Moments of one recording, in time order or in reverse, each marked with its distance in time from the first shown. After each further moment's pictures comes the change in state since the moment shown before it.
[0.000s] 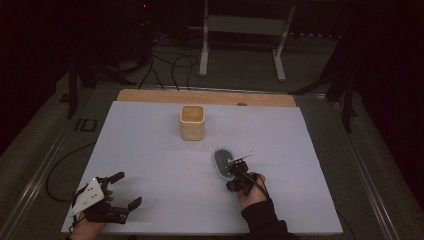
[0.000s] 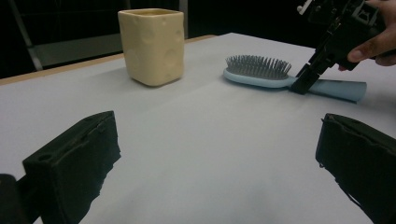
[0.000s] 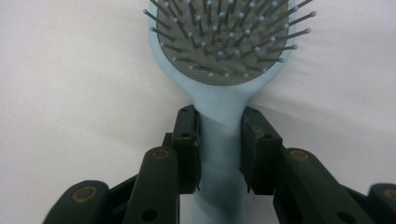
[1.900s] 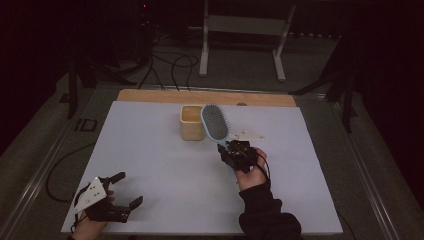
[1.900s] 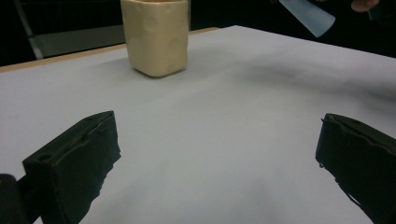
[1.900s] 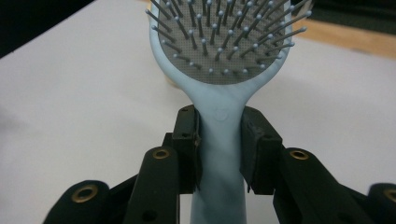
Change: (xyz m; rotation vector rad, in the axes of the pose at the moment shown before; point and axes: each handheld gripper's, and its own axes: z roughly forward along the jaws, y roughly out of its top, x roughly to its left) left arm 0.002 -0.004 0.004 0.029 0.008 -0.015; right arm 0.006 0.050 -0.059 -0.567 0.108 -0.142
